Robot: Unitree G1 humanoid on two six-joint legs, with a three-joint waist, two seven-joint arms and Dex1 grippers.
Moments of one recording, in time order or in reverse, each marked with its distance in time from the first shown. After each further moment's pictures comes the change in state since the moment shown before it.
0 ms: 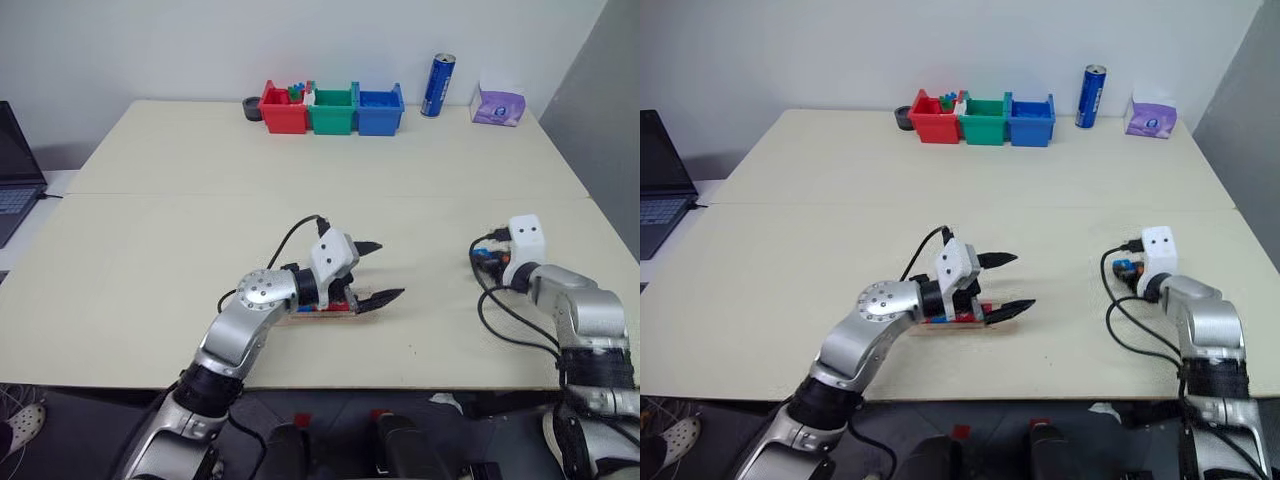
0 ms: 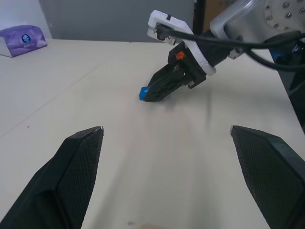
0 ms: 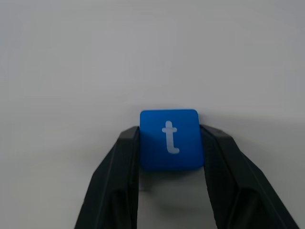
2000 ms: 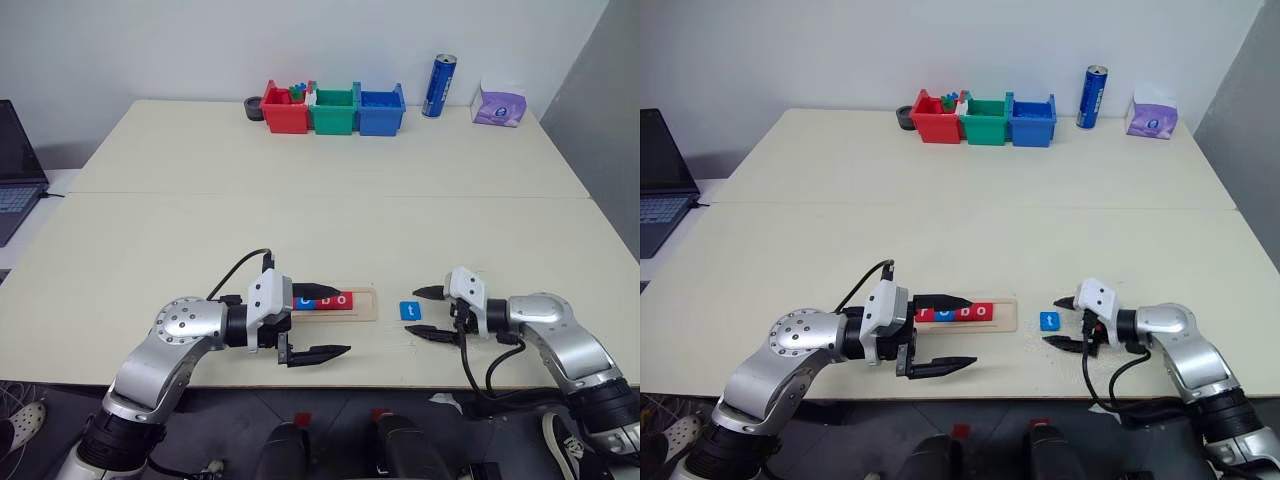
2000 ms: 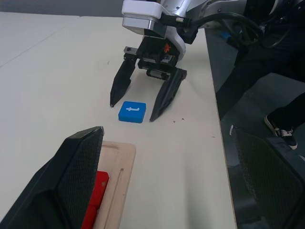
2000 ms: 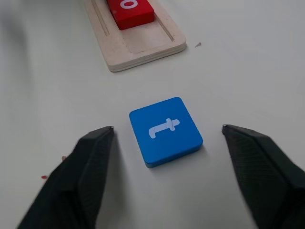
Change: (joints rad) left arm 0.202 0.232 0.144 -0.135 -0.152 -0.029 -0.248; right arm 0.112 -0.222 0.344 0.190 -0.009 -0.842 0.708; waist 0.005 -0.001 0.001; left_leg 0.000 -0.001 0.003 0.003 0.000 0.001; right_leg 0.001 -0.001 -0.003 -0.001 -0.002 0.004
